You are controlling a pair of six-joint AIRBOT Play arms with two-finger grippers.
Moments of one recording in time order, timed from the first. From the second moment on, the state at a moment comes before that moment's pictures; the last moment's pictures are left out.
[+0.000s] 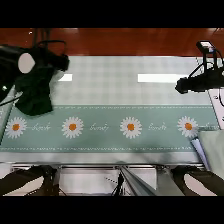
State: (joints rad) left arm -0.21 -1.25 1.30 1.81 -0.75 -1.52; right arm 0.01 -1.10 1.16 -1.51 1.17 1.50
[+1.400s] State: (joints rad) left arm 0.24 -1.73 1.33 1.80 -0.60 -1.72; right arm 0.01 -1.10 1.16 -1.51 1.18 1.56
